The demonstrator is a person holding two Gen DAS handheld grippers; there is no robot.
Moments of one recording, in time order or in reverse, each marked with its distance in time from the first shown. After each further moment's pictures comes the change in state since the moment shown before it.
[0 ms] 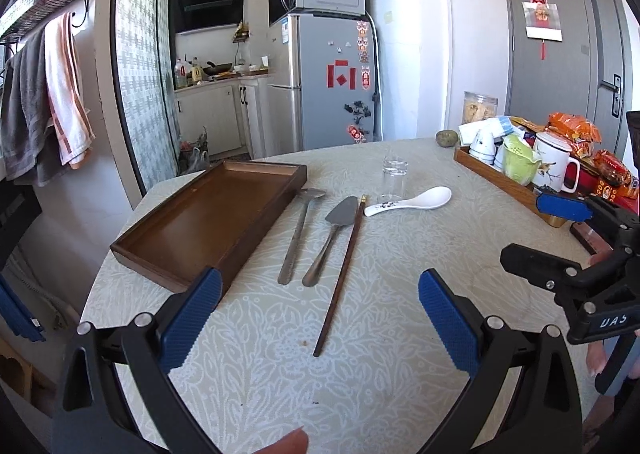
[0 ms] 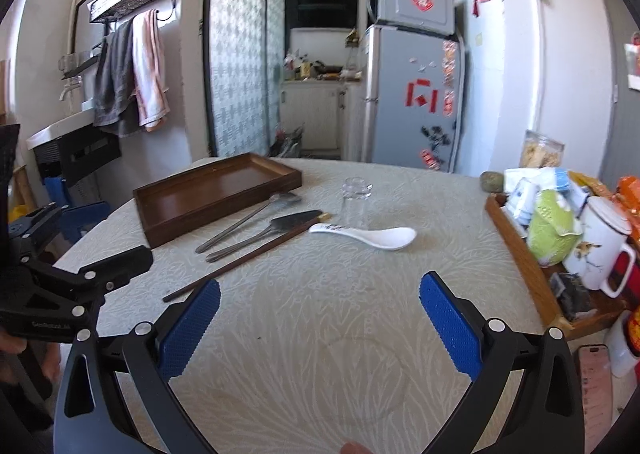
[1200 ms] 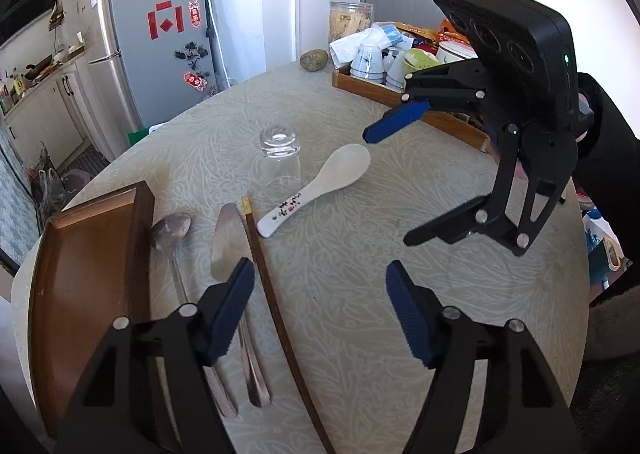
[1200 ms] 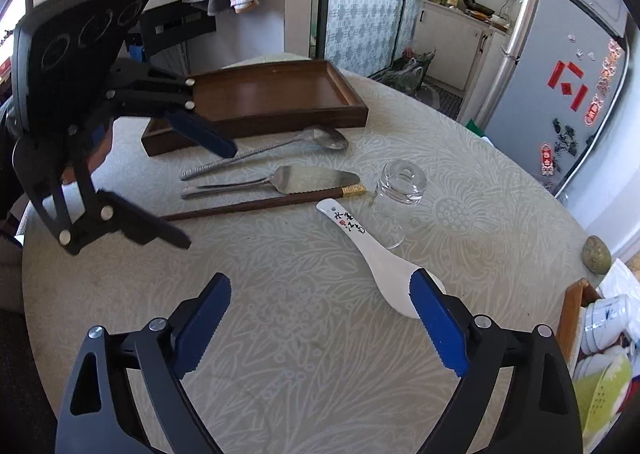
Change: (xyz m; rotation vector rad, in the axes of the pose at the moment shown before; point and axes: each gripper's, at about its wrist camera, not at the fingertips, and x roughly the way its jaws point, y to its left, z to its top) left arm 0.143 -0.028 0.074 0.361 0.297 -0.549; right arm 0.134 -0.059 0.068 -0.438 0.402 0.311
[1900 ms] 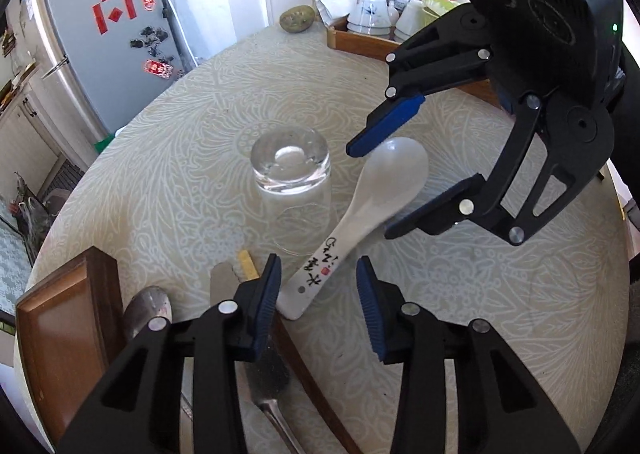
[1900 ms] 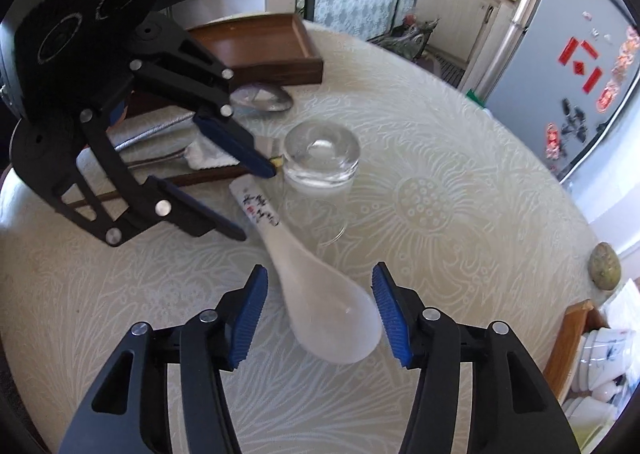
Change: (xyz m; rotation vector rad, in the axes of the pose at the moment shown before) left arm 0.082 0.029 0.039 0.146 0.149 -0.033; right arm 0.043 -0.049 0.004 -0.014 0.117 0.000
